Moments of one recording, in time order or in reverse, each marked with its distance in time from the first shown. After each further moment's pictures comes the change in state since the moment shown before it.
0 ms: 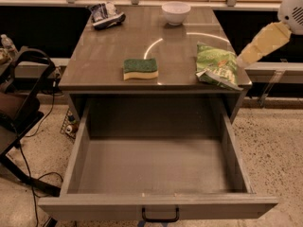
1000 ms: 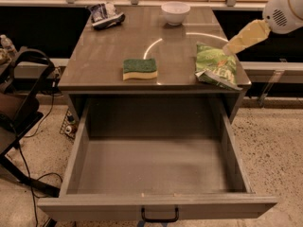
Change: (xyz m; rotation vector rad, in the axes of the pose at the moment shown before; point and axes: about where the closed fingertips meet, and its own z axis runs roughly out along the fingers) arm -0.032 -0.037 0.053 0.032 -0.147 0.083
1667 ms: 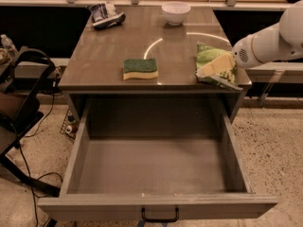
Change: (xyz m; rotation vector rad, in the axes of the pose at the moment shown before) arm 0.034 0.042 0.121 -0.198 -0.078 0.206
